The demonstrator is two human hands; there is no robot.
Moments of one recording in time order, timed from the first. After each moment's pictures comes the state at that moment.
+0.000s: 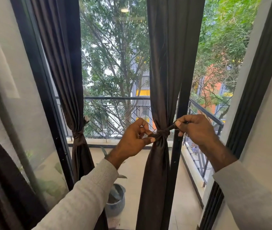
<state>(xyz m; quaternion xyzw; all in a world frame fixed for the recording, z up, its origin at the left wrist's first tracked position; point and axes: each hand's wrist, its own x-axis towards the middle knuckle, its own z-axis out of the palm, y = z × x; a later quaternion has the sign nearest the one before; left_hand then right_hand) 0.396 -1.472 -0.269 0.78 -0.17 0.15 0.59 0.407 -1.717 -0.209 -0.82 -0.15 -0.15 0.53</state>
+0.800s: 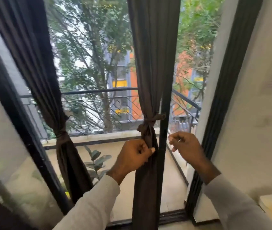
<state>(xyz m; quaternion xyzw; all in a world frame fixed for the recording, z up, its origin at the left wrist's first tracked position) 0.402 -1.485 -0.352 0.84 -0.18 0.11 0.49 0.403 -1.726 -0.327 -0.83 -0.06 -0.15 0.53</state>
